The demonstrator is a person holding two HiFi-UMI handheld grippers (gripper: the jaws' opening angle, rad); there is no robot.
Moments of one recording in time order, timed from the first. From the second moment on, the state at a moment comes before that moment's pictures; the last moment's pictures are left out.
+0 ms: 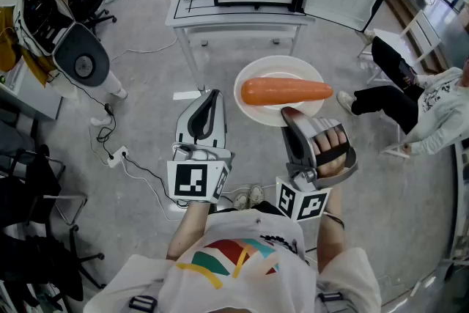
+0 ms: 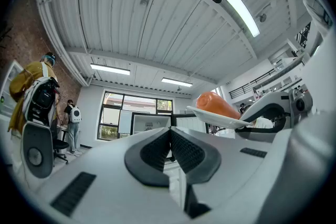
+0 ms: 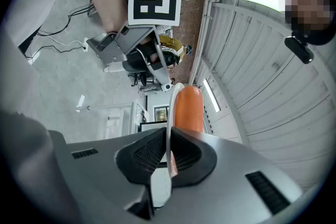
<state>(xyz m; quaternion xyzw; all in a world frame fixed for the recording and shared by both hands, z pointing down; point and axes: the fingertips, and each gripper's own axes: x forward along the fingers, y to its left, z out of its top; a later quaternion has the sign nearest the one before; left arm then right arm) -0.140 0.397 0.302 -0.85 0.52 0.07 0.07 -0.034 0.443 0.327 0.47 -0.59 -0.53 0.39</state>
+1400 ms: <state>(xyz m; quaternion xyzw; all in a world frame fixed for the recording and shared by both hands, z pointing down) -0.080 0.362 0.308 -0.84 0.53 0.07 0.07 0.026 0.405 0.334 0.45 -0.62 -0.53 0.36</state>
